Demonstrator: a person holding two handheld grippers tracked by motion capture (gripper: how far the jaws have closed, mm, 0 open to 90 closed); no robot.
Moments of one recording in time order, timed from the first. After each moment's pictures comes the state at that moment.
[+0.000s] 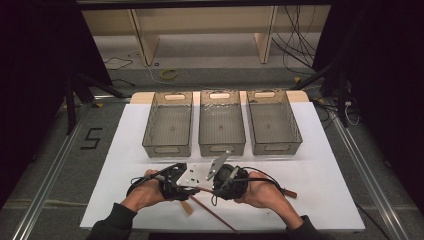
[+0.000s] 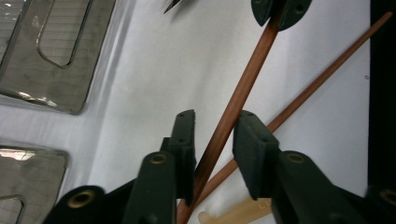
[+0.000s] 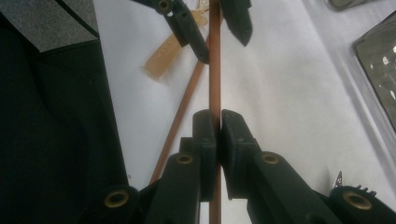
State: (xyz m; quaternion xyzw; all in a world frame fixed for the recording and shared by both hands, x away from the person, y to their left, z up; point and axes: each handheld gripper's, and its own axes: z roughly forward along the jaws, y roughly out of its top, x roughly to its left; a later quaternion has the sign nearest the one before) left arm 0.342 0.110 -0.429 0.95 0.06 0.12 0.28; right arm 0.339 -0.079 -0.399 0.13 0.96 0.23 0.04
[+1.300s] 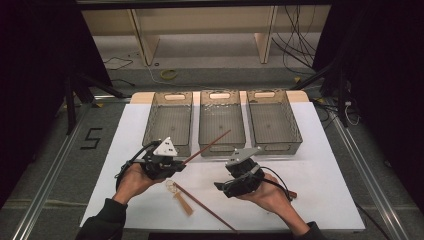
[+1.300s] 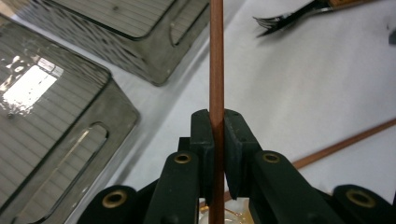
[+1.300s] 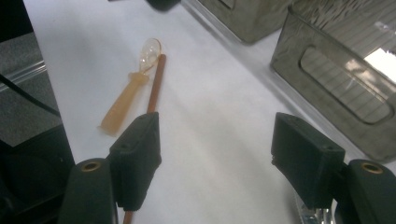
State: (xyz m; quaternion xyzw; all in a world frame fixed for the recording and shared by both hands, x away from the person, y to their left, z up) left arm 0.378 0.158 -0.403 0.89 0.25 0.12 0.35; right arm 0.344 -0.117 -0.406 0.27 0.89 0.36 0.08
